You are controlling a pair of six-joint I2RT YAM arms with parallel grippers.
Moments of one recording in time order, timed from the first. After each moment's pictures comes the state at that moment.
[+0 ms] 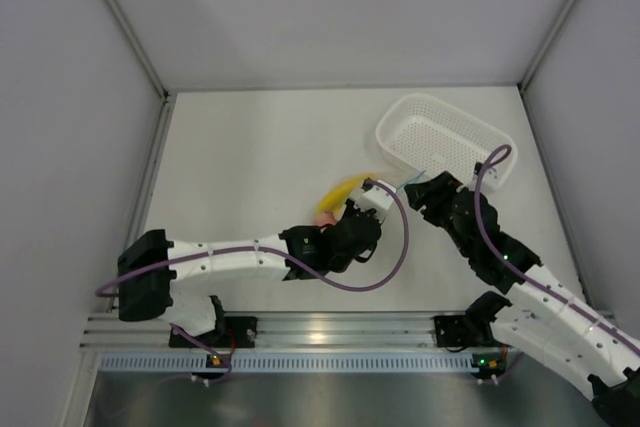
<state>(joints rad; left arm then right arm) -1.30 1.47 1.05 -0.10 -0.68 -0.27 0.65 0.67 0.55 -0.23 0.40 0.94</state>
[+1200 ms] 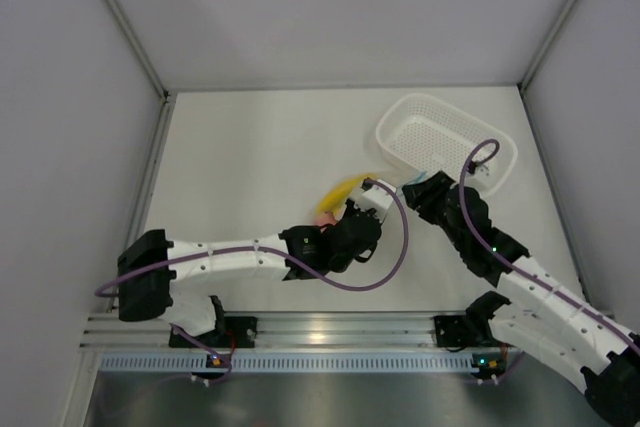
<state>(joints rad) -1.30 1.47 1.06 -0.10 -0.67 -0.28 0.59 0.77 0.53 -0.13 0.34 0.94</state>
